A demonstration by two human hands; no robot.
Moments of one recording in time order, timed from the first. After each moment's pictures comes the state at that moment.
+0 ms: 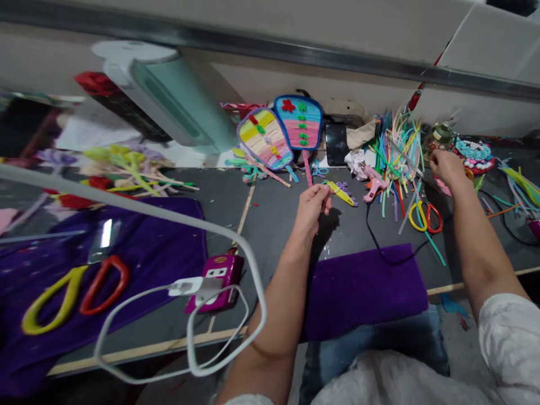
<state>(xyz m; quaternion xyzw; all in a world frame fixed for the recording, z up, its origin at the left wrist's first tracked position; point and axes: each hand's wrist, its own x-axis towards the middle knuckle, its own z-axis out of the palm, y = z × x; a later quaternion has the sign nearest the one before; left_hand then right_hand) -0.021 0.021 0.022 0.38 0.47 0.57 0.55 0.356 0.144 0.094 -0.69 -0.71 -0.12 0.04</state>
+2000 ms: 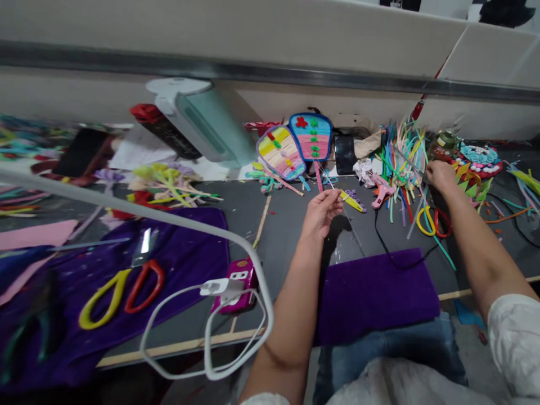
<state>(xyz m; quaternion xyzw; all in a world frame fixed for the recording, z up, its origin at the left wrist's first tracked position) -0.027 0.018 0.033 0.27 0.41 0.60 0.63 0.338 0.149 0.065 -0.69 -0.71 -0.10 0.01</state>
